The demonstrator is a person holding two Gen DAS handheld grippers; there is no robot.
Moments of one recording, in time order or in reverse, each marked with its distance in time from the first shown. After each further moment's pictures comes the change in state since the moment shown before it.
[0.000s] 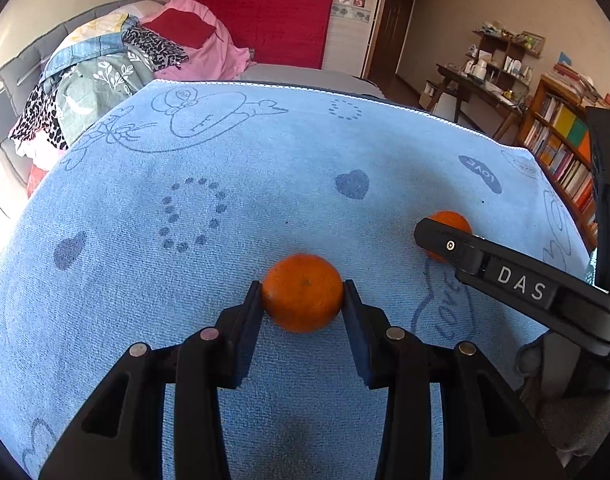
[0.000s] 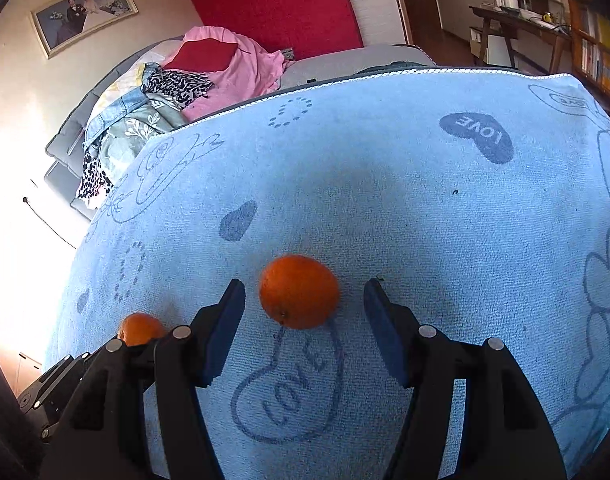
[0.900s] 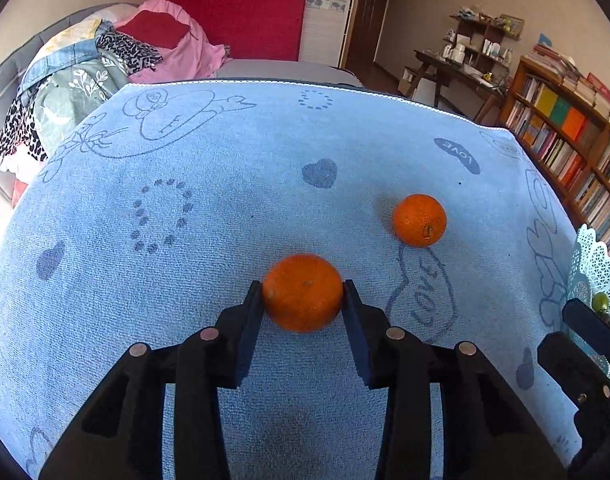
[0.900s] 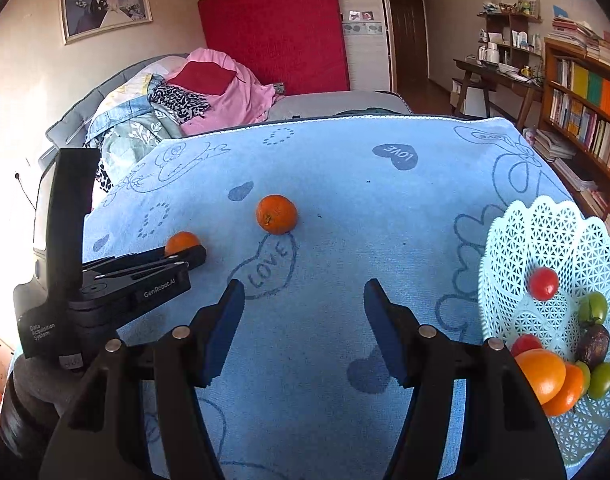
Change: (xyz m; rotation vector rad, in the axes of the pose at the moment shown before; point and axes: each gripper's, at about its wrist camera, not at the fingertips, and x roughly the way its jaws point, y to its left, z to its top) left arm 0.003 -0.009 0.001 0.058 0.028 -0.051; right arm -0.110 0.001 -0.072 -0.098 -0.128 -0.106
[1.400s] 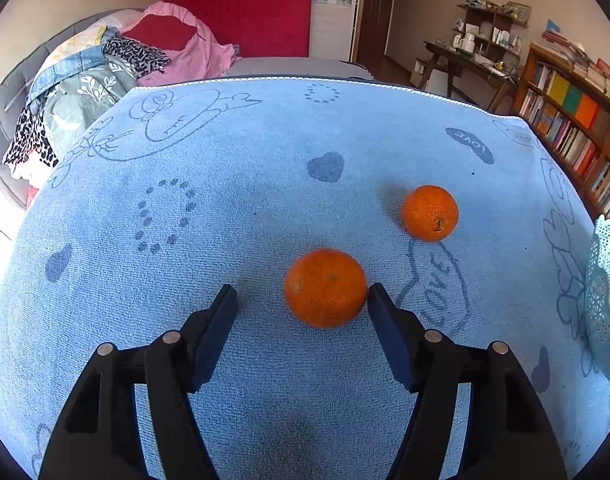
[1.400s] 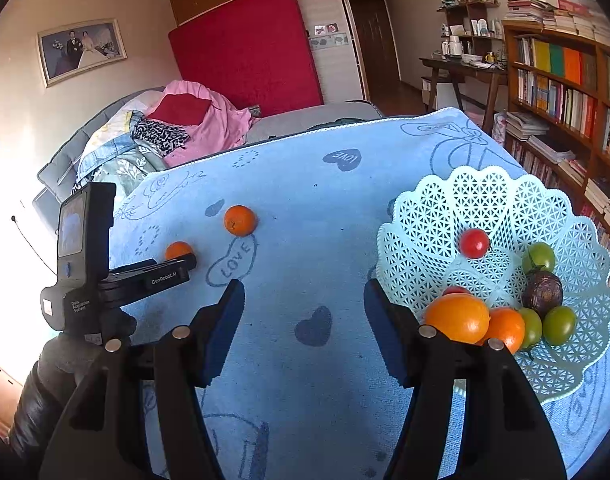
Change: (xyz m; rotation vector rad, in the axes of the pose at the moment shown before) left arm 0.009 -0.012 0.001 0.038 0.020 0.066; right arm -0.071 -0.041 -0.032 0.124 -0.082 -0.026
